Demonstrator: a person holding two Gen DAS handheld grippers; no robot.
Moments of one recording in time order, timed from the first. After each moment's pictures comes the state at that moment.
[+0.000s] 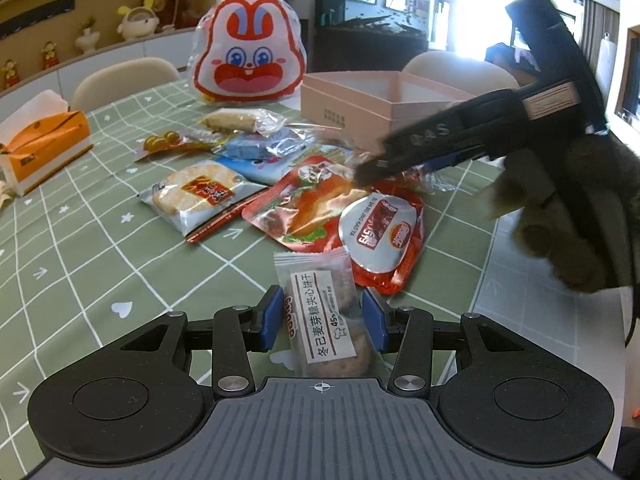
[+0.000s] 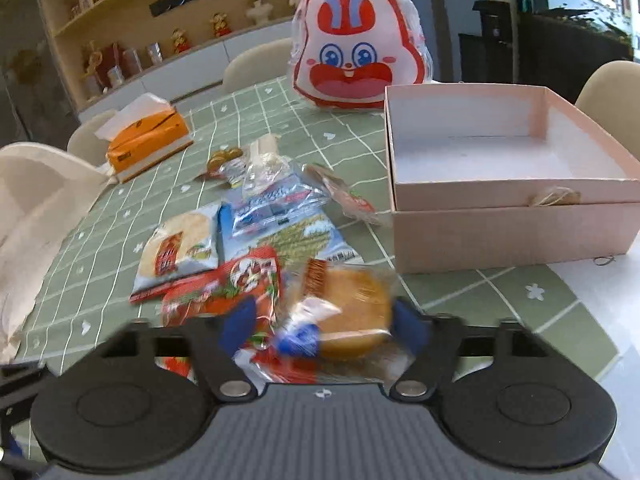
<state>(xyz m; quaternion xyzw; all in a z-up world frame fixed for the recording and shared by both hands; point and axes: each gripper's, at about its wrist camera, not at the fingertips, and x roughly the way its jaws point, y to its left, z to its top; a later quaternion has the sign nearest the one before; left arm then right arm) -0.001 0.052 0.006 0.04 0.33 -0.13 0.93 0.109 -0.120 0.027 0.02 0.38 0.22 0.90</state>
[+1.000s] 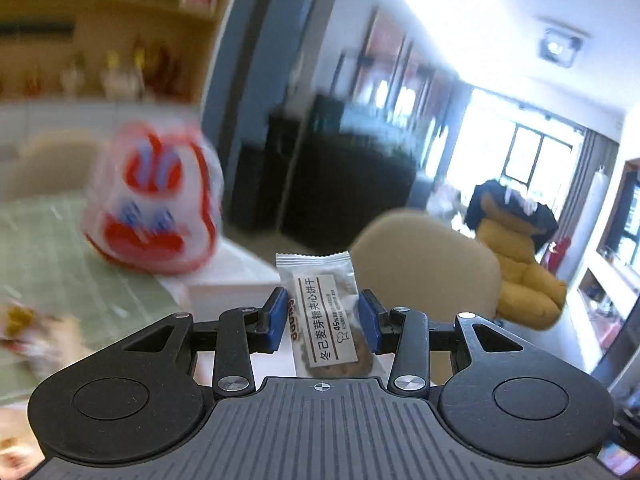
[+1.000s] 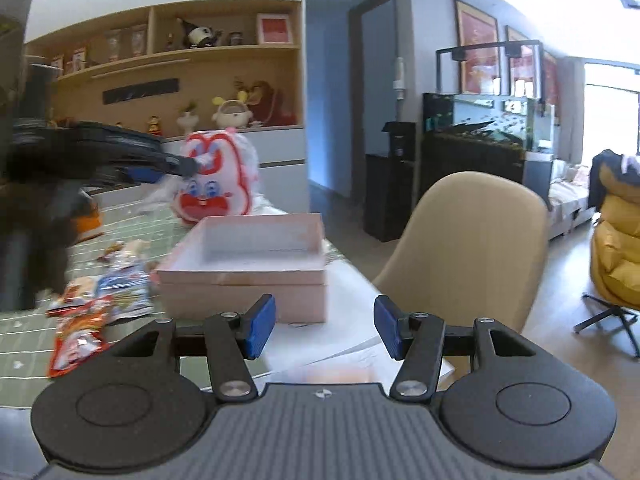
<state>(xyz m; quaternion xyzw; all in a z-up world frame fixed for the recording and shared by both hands) 0.206 -0.080 0.106 -0.11 0.23 -0.15 0.96 0.028 -0.334 0.088 -0.02 0.19 0.09 0.98</state>
